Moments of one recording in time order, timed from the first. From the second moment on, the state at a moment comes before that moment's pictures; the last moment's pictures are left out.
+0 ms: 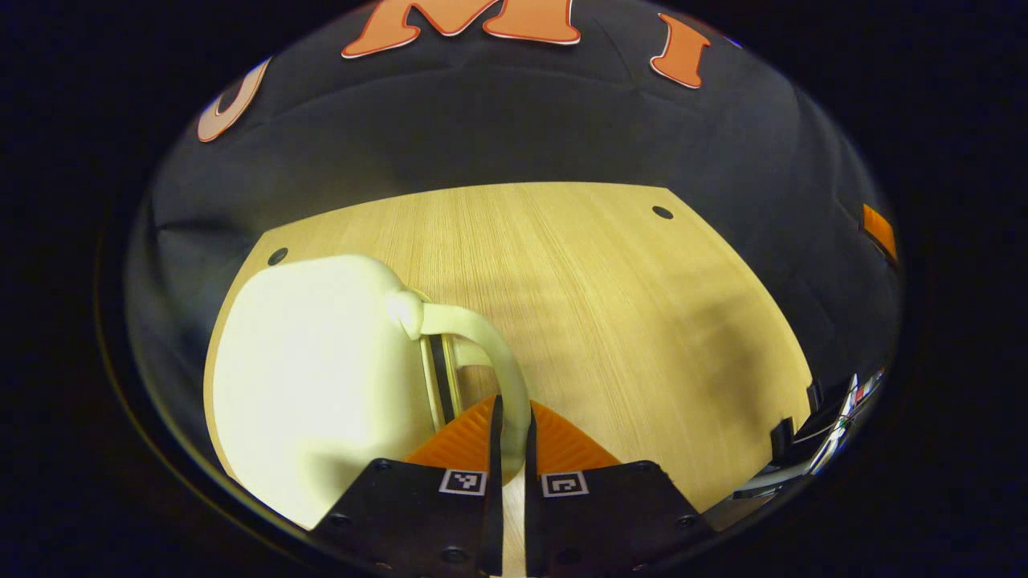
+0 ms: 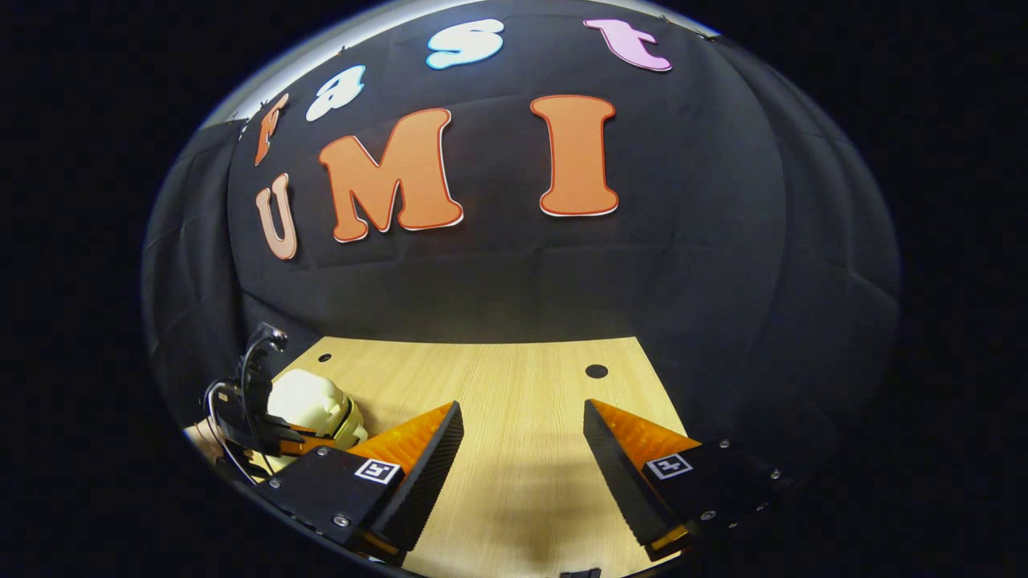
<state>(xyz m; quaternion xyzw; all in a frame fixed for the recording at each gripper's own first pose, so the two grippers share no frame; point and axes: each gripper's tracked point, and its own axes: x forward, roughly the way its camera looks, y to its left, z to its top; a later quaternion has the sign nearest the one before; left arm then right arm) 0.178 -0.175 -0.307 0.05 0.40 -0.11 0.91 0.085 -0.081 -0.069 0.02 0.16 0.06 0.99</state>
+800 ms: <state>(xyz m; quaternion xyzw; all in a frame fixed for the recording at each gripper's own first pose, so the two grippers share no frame) 0.134 -0.155 -0.046 -0.03 0.06 -0.01 1.00 0.049 -0.057 -0.045 0.00 0.10 0.10 0.99</state>
